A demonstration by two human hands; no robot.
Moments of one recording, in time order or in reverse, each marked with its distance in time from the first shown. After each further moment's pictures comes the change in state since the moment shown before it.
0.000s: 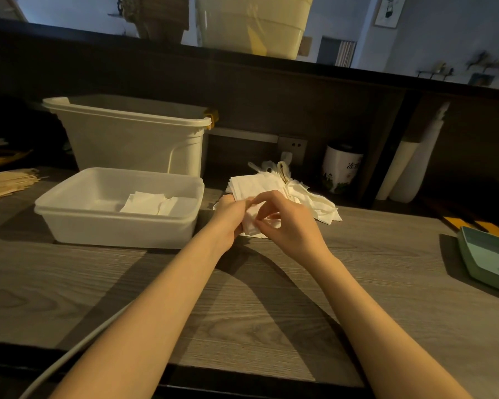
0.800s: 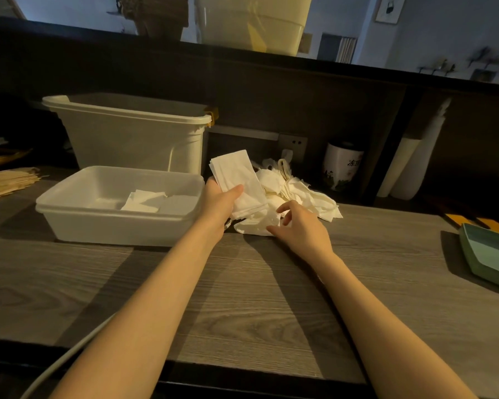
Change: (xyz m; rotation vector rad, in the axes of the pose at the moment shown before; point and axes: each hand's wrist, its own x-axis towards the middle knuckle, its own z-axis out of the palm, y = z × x) left_hand 0.010 0.006 -0.018 -0.031 0.098 0.241; right_hand -0.002 0.044 0.011 -0.144 -0.127 0.493
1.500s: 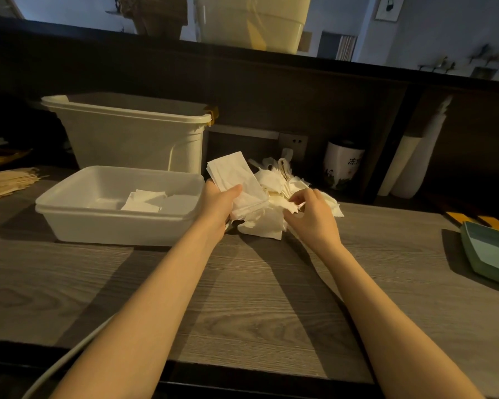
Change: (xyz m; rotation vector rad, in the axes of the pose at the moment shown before) left_hand 0.005 -0.003 -0.001 -0.093 0.002 -0.060; right_hand 0.007 0.004 -0.007 0.115 0.225 -0.031
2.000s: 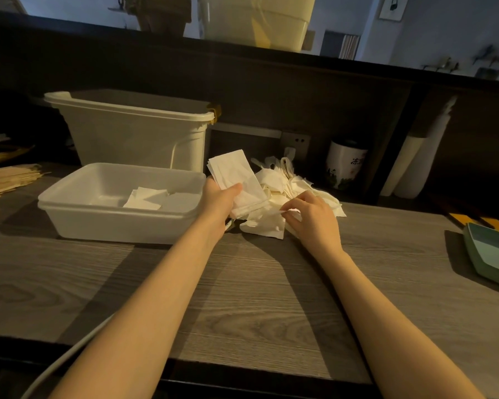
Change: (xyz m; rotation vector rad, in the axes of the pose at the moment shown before) left_hand 0.002 0.000 -0.002 0.046 0.028 0.011; right_hand -0.003 0.007 0.003 -0.234 0.029 -0.250
